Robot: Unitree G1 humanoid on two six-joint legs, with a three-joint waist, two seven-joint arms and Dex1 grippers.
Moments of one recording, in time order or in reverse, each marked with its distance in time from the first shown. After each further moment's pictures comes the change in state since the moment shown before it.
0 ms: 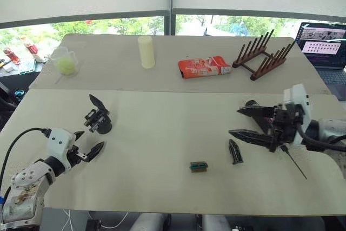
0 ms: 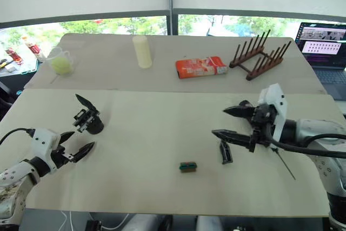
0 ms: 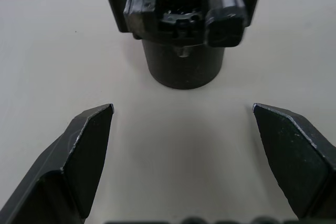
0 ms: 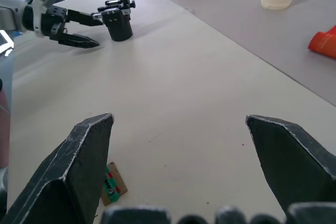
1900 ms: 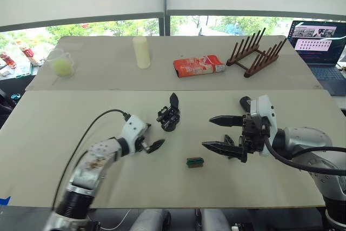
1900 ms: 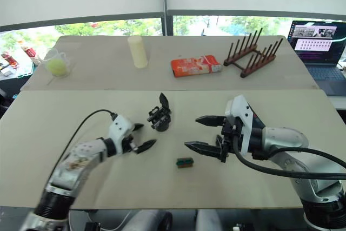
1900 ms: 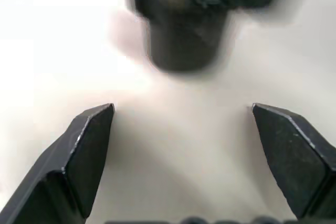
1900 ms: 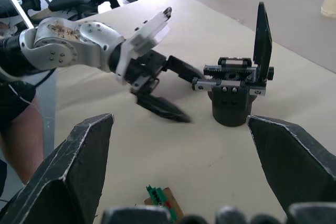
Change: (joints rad) left arm -0.301 -0.039 -0.482 -0.075 0.057 0.126 -0.148; right arm -0.021 0.118 0.155 -0.141 0.015 0.017 -0.122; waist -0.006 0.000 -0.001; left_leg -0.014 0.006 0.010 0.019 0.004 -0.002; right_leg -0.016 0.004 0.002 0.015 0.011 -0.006
